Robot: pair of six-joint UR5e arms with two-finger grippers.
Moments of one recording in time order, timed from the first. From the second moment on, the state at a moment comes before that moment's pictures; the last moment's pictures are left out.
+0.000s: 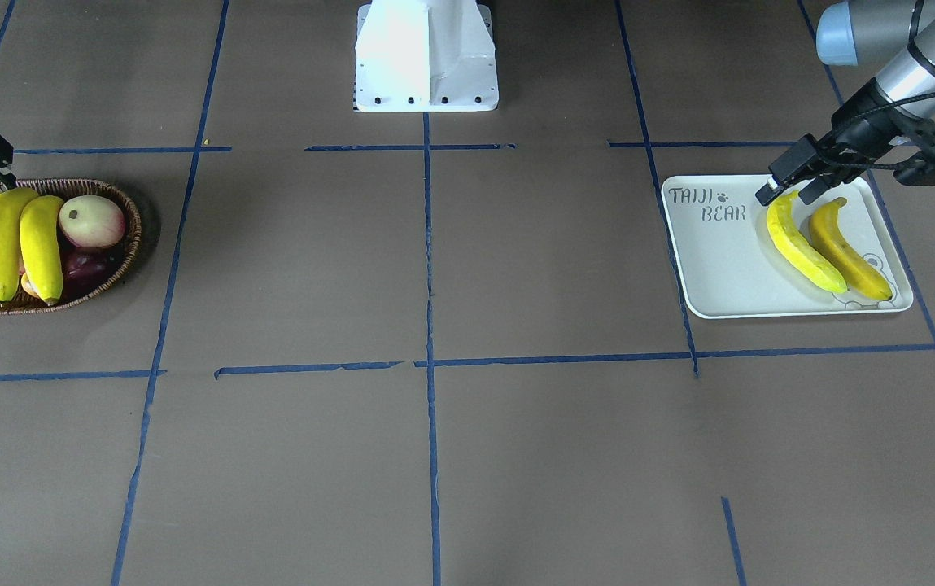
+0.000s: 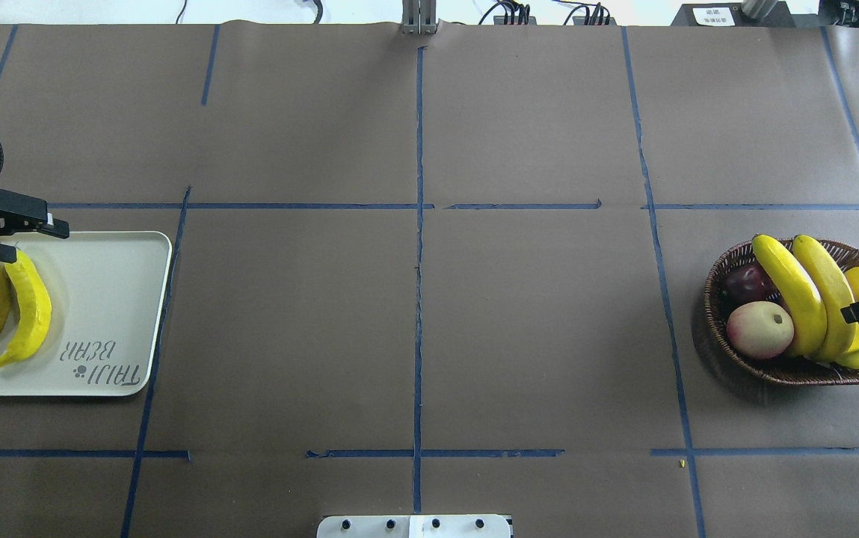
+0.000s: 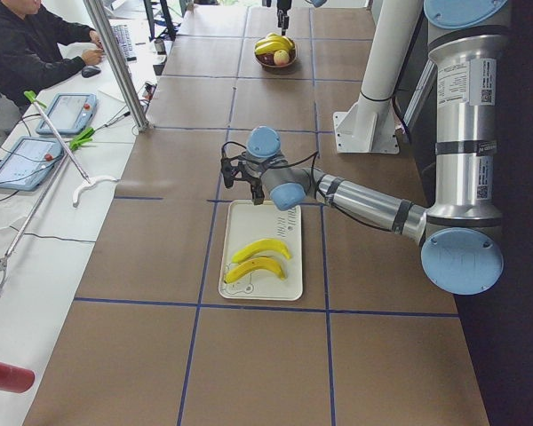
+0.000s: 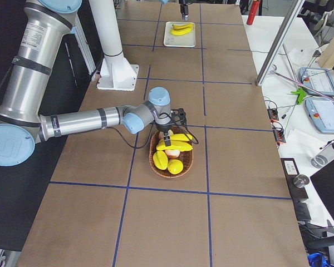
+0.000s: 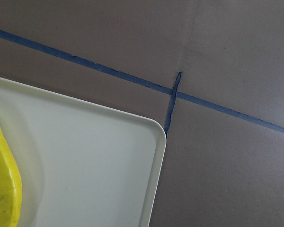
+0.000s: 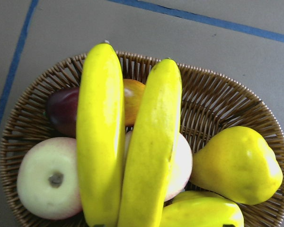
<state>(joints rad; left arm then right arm) -1.04 -1.49 -1.91 -2.26 -2.32 -1.26 1.03 -1.90 1.99 -1.12 2.16 0.50</state>
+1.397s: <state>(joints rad) -1.04 -1.51 -1.90 -2.26 -2.32 -1.26 1.02 -1.83 1.90 -1.13 2.19 0.50</state>
